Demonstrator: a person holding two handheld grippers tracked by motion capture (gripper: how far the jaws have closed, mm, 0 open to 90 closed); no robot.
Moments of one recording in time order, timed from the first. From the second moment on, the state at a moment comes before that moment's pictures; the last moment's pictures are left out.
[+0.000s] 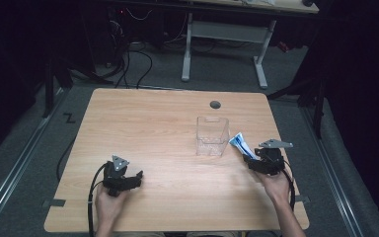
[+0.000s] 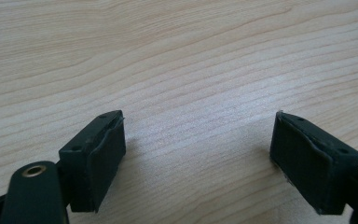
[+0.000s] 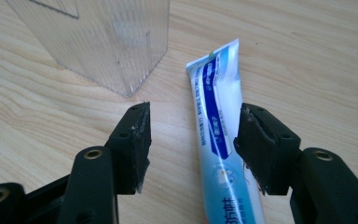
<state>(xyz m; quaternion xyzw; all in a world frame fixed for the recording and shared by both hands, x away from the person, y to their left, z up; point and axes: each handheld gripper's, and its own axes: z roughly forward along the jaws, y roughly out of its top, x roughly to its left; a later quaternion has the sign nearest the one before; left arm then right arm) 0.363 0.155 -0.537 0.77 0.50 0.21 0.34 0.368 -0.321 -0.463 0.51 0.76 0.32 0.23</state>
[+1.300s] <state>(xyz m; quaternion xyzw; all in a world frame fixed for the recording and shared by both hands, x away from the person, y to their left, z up) 0.362 0.156 -0.537 0.77 0.50 0.21 0.34 0.432 -0.320 -0.464 0.50 0.81 0.24 0.22</state>
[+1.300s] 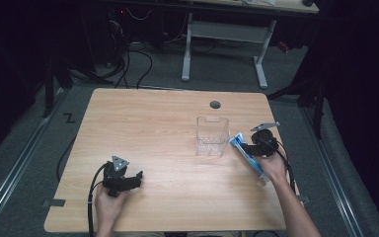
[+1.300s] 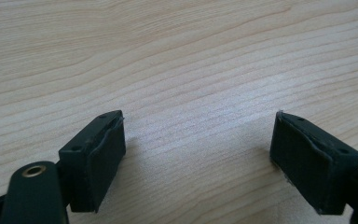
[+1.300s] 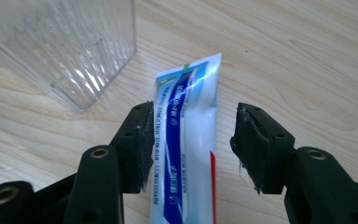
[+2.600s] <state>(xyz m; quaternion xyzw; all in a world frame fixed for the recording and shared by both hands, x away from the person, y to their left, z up) 0.363 0.156 -0.537 0.77 0.50 0.21 0.34 0.459 -0.306 -0.491 0.51 0.83 0.17 0.18</state>
